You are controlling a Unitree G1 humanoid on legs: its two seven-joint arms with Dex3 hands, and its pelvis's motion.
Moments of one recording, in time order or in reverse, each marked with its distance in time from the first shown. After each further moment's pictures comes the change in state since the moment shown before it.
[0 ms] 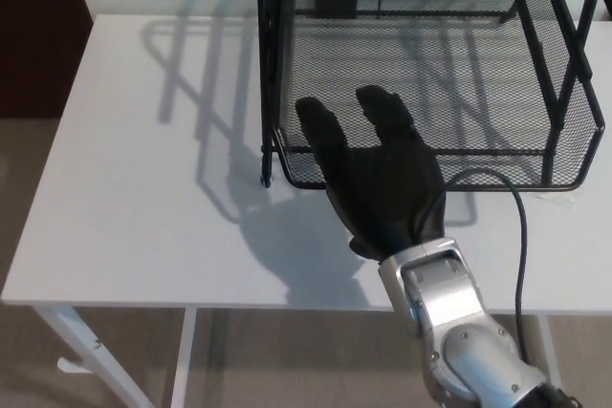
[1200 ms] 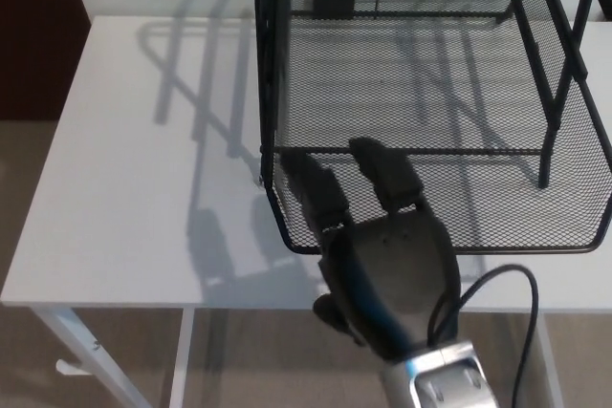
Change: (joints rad) left_arm 0.013 0.032 -0.008 0.011 0.020 -0.017 -0.034; right_arm 0.371 -0.021 0.146 -0.515 -0.019 0.052 0.020
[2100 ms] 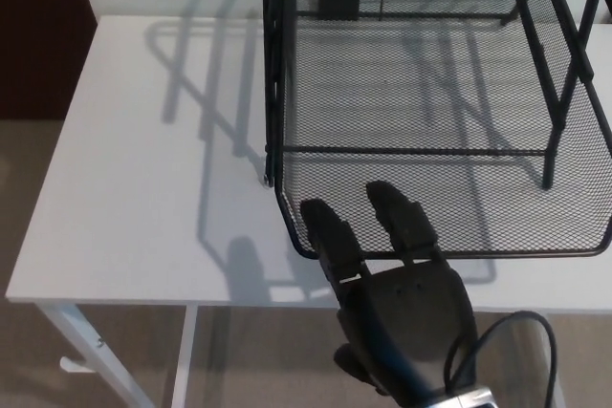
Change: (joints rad) left_arm 0.013 0.008 -0.001 -0.005 0.015 0.000 -0.005; right_arm 0.129 -0.059 -0.004 -0.015 -0.037 -0.013 0.028
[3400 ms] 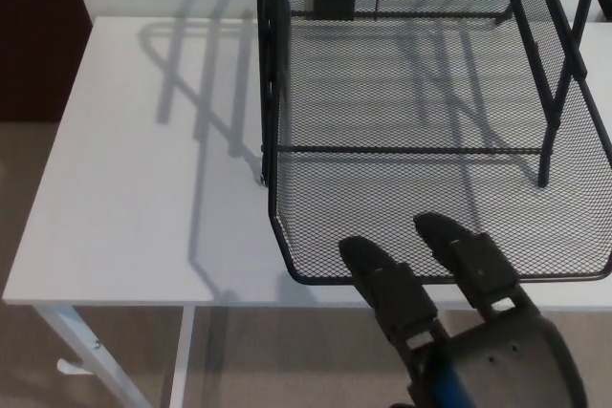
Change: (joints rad) left_arm 0.008 0.000 0.000 -0.004 0.003 0.000 -0.019; right_arm 0.294 -0.263 0.008 -0.524 -0.027 -0.086 0.041
